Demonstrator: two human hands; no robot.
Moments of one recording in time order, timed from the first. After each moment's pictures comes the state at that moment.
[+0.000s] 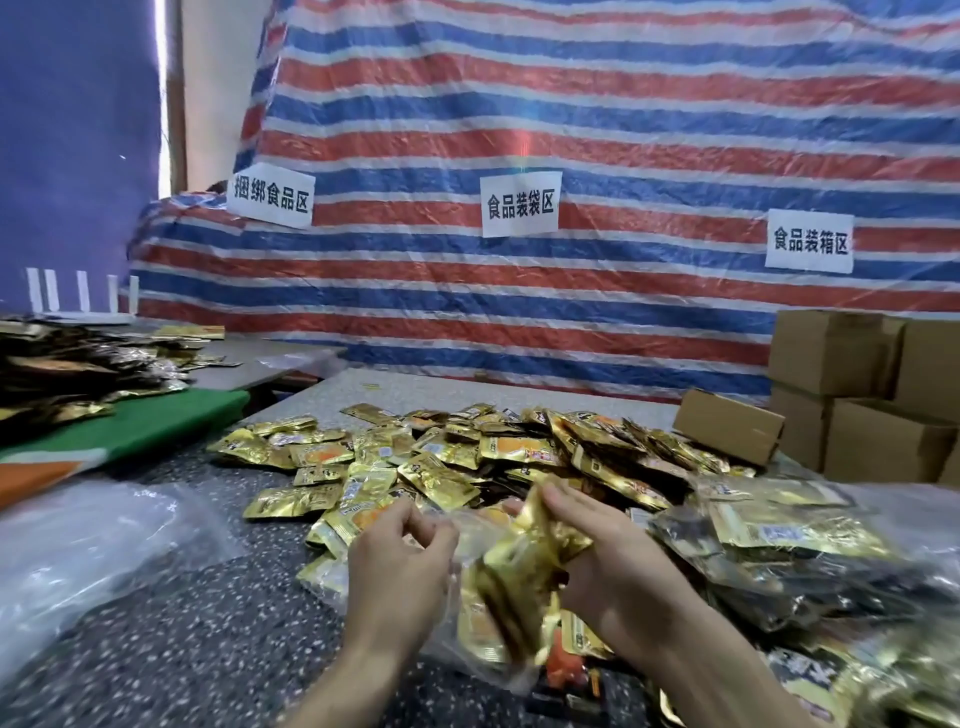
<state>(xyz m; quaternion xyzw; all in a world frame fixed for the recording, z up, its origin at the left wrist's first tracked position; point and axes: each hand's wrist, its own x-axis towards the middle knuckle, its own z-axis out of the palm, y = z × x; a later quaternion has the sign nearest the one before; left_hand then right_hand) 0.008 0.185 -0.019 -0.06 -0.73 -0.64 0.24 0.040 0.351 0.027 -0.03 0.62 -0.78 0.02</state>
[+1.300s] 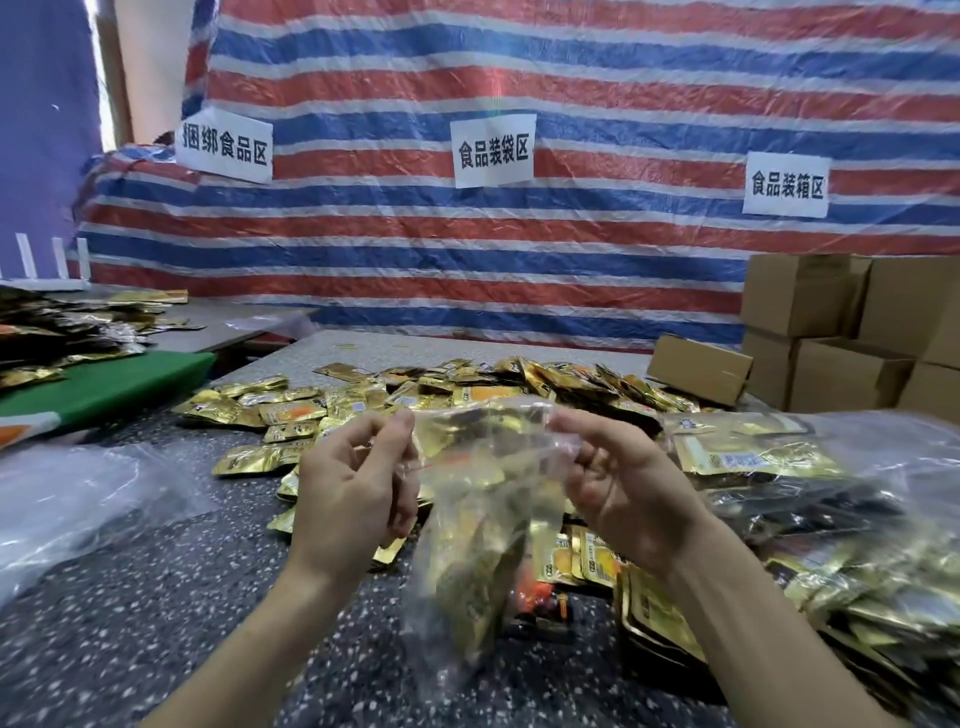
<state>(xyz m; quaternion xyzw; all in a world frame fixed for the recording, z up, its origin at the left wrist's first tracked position) 0.022 0.175 0.000 -0.22 -0.60 -0.74 0.22 0.044 0.389 0.036 -0.12 0.52 -0.85 0.02</state>
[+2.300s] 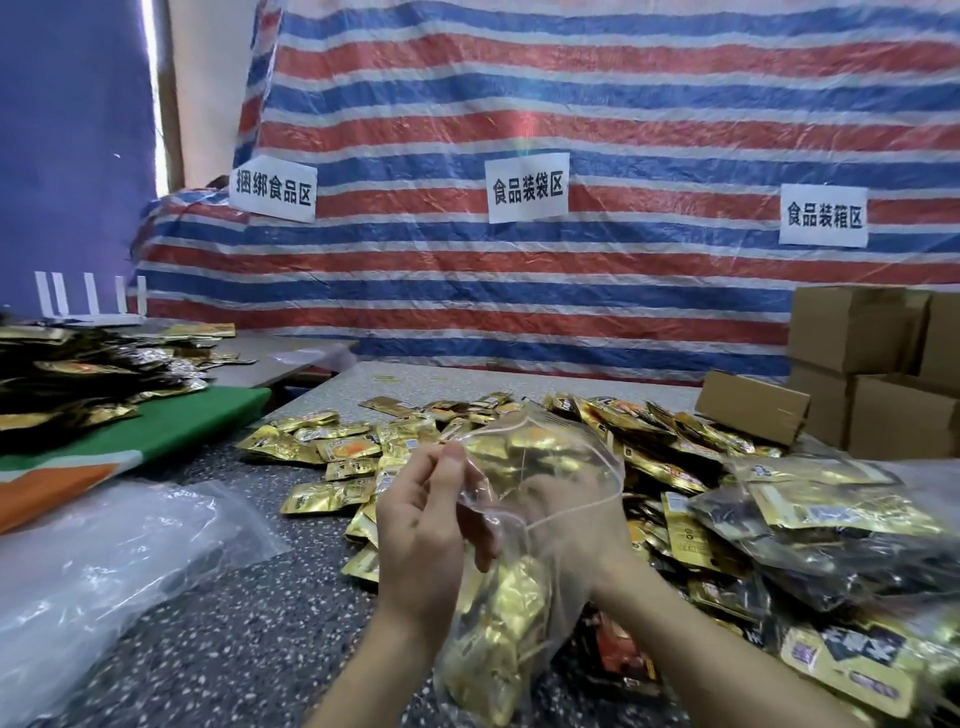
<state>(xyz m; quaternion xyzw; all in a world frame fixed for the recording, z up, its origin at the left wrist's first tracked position) 0.017 0.163 0.007 -0.22 -0.52 -0.80 0.21 -0.048 0.324 -0.013 -0.03 0.97 -0.07 -0.22</state>
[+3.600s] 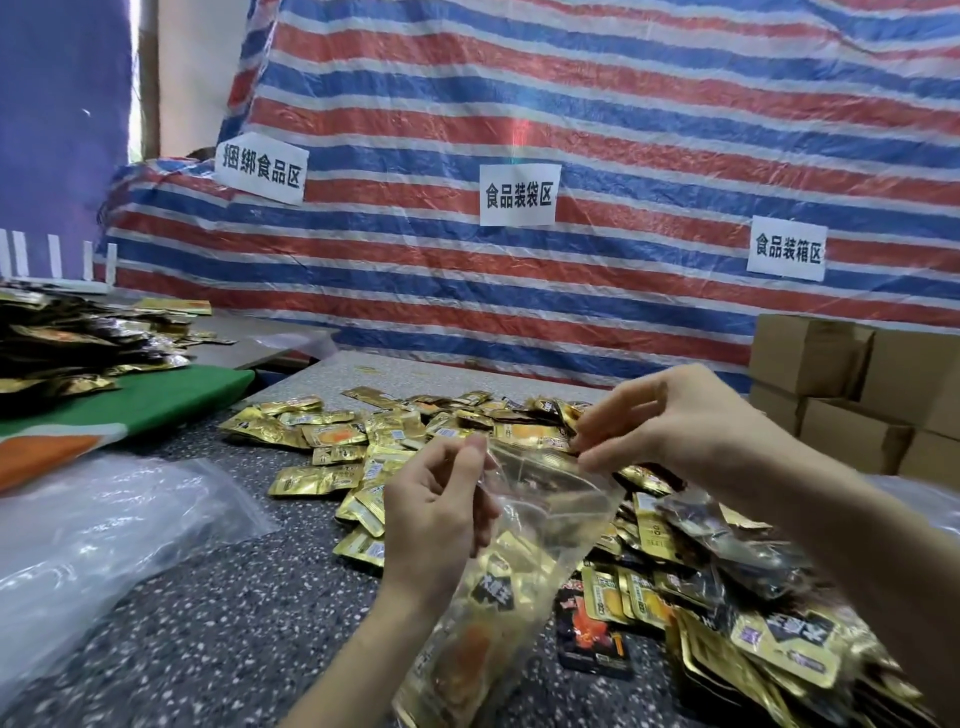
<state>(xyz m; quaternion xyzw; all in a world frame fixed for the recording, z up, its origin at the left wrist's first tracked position) 0.028 0.157 0.012 -0.23 -0.52 -0.80 0.20 0.077 0.333 0.138 -0.07 0.90 -0.41 -0.10</state>
